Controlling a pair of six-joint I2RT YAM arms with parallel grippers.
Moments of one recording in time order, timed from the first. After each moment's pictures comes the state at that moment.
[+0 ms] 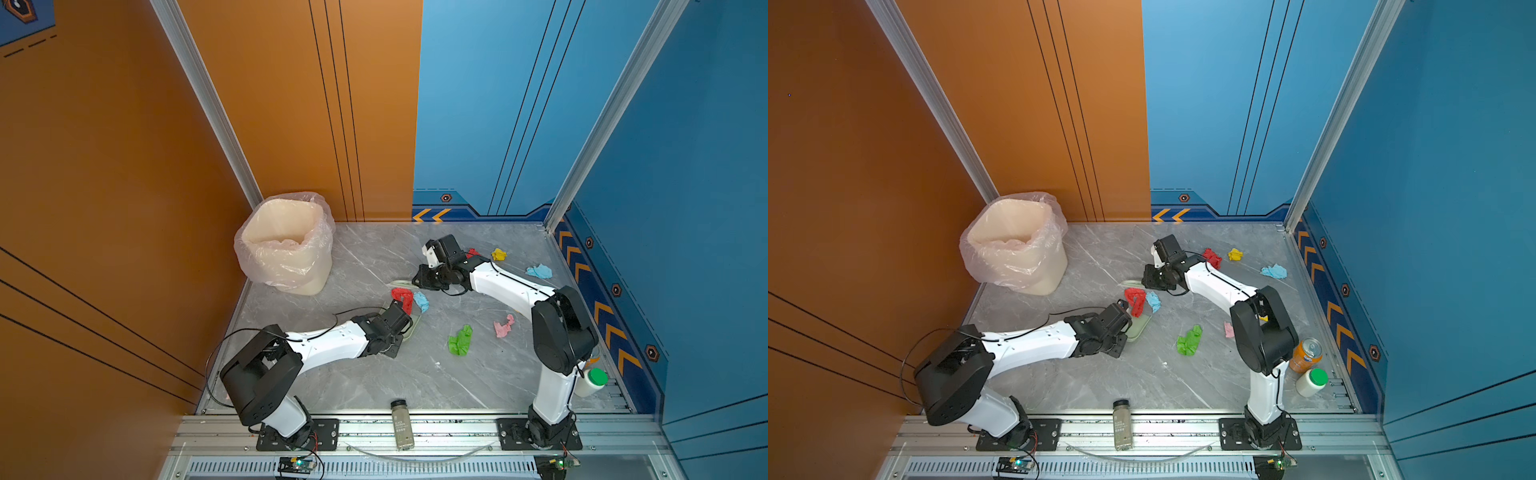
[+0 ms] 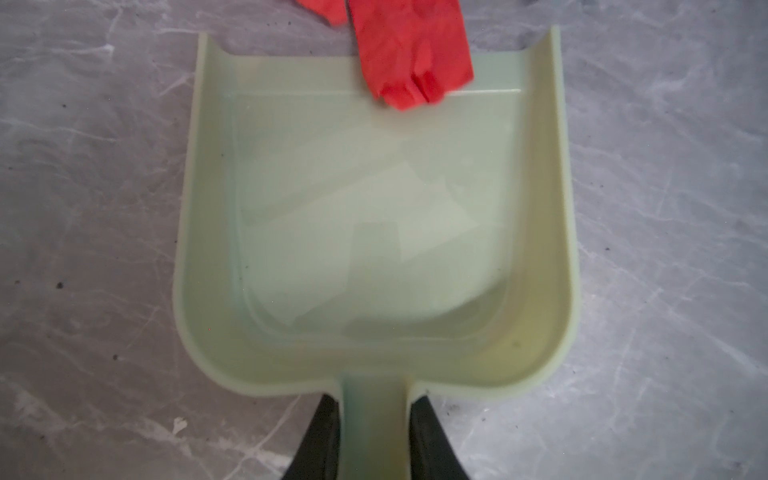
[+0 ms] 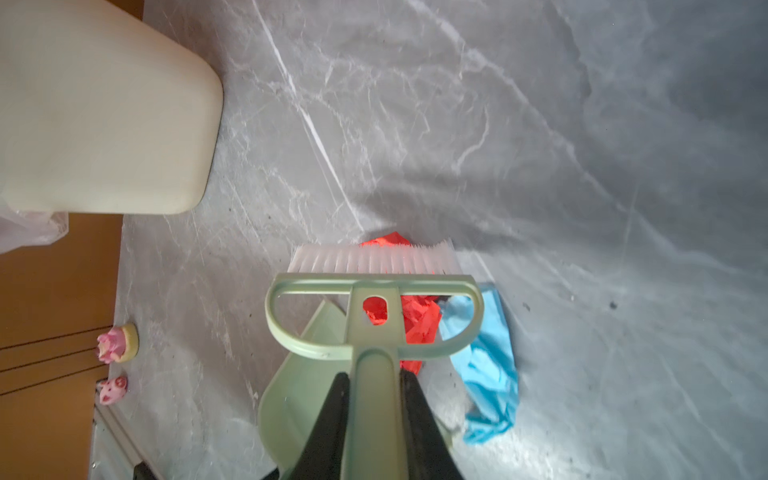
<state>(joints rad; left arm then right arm) -0.84 1.55 0.82 -0.43 -0.22 -0.41 0.56 1.84 1.39 -0.46 -0.30 0.55</state>
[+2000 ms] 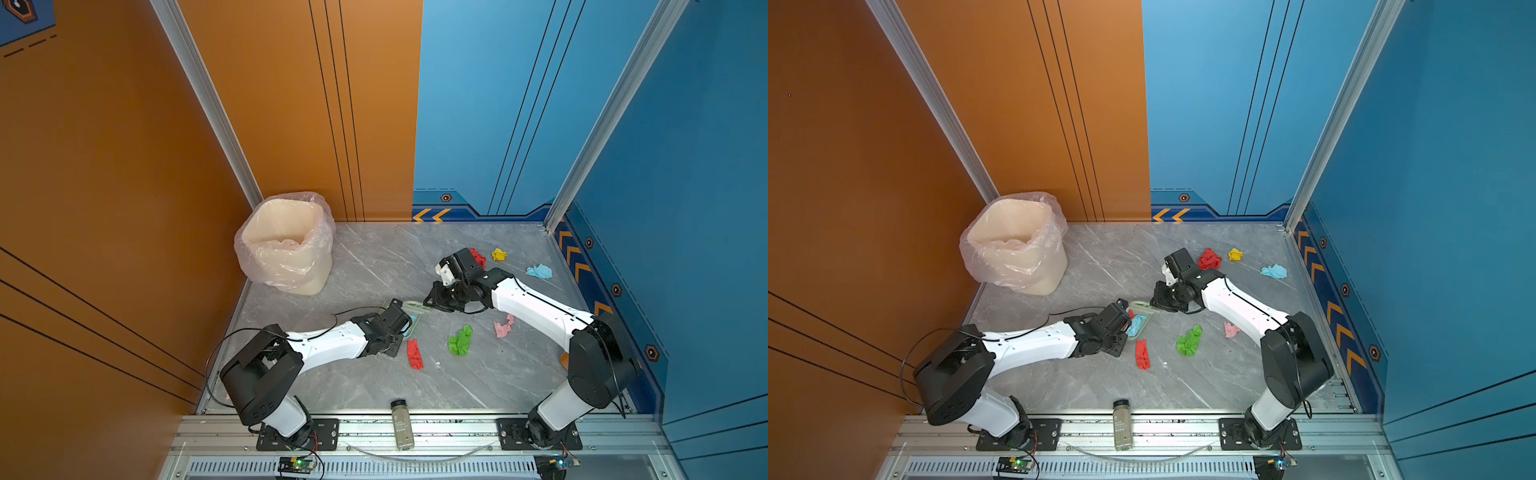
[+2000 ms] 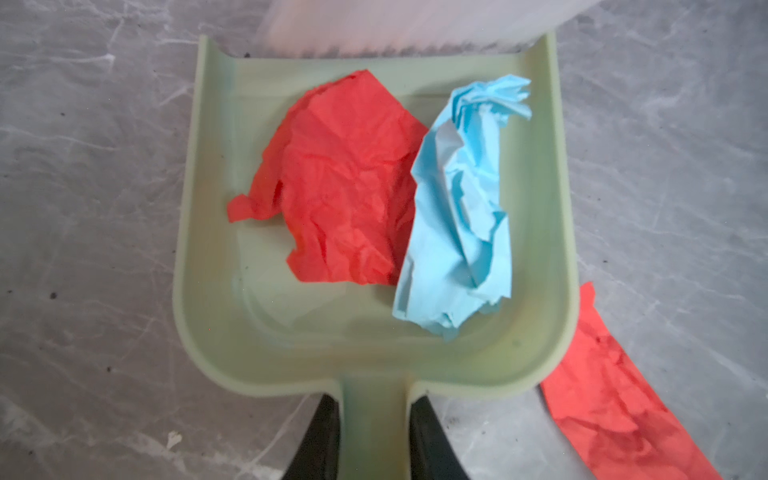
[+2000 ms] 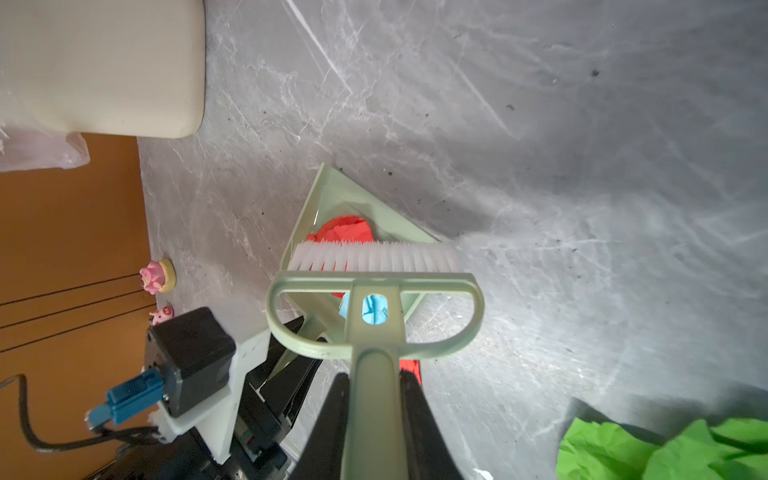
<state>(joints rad) -0.84 1.55 0.80 -0.39 -0.22 -0.41 0.53 1.62 1.19 -0.57 -0.36 0.66</state>
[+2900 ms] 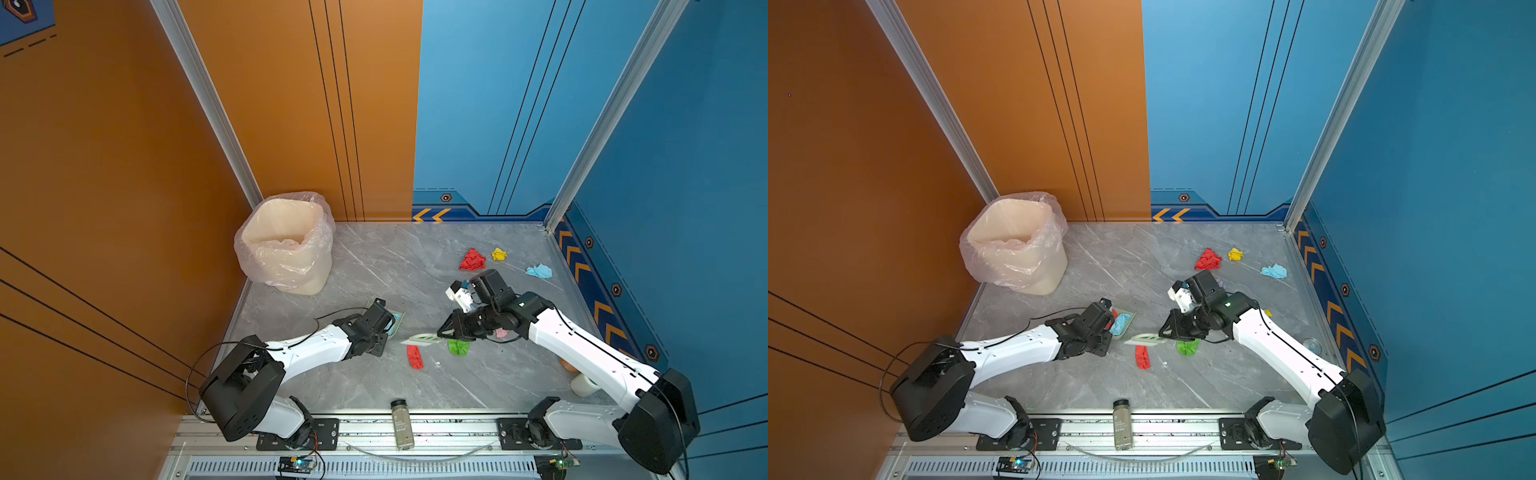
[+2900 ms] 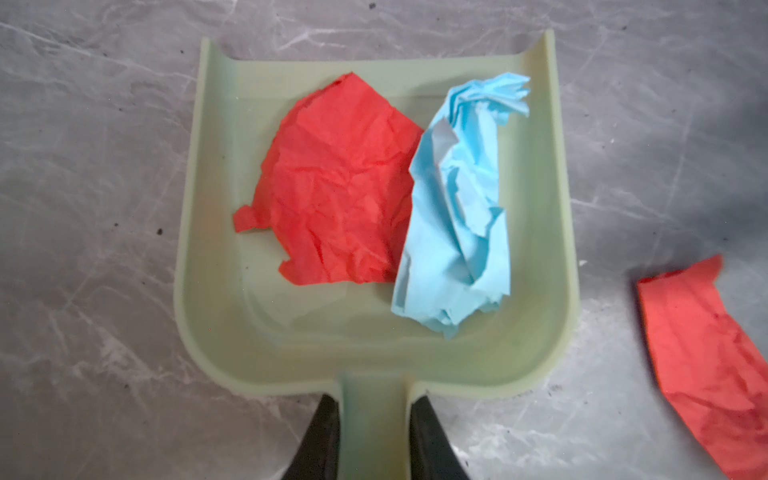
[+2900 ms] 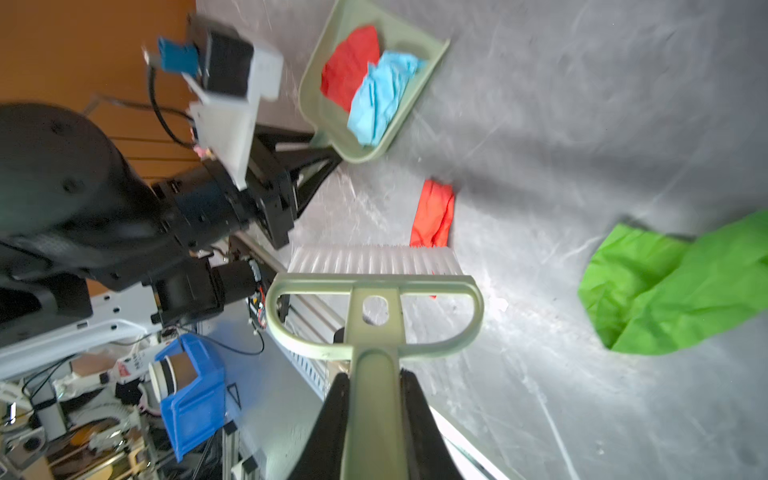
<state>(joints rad) -0.74 1.43 0.70 -0.40 -0.22 -0.38 0.61 1.25 0.94 -0.75 -0.59 0.57</state>
